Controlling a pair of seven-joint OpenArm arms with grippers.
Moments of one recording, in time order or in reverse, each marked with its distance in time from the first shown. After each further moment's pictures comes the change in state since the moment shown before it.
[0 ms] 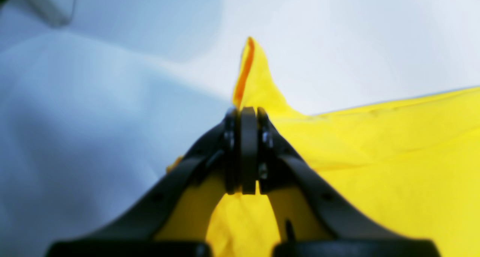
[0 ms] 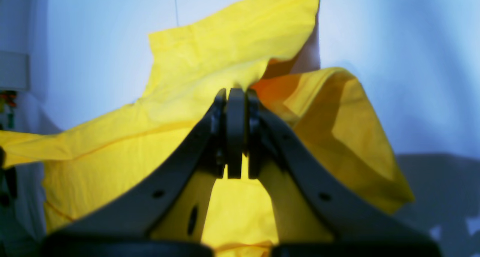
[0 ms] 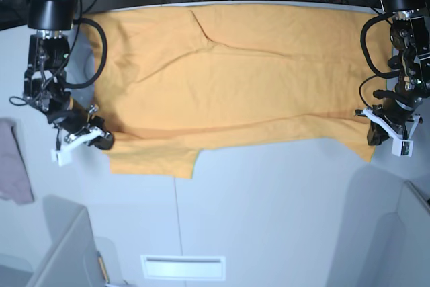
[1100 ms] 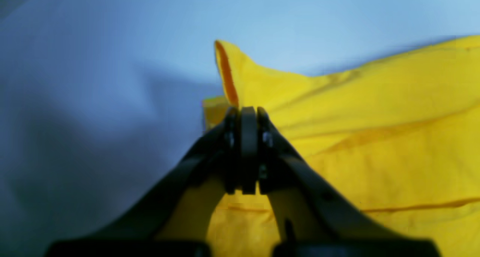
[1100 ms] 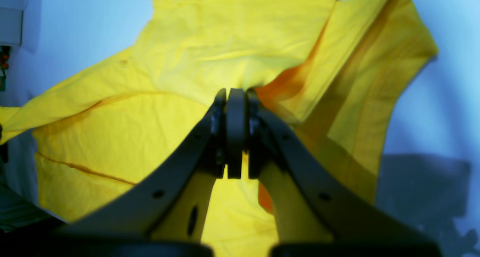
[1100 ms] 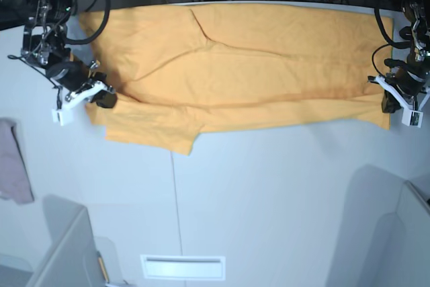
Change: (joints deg) left arm 13.3 -4.5 -4.5 5.1 0.0 -0.2 0.4; right arm -17.0 -2.1 6.2 17.3 0.0 -0.1 -5.7
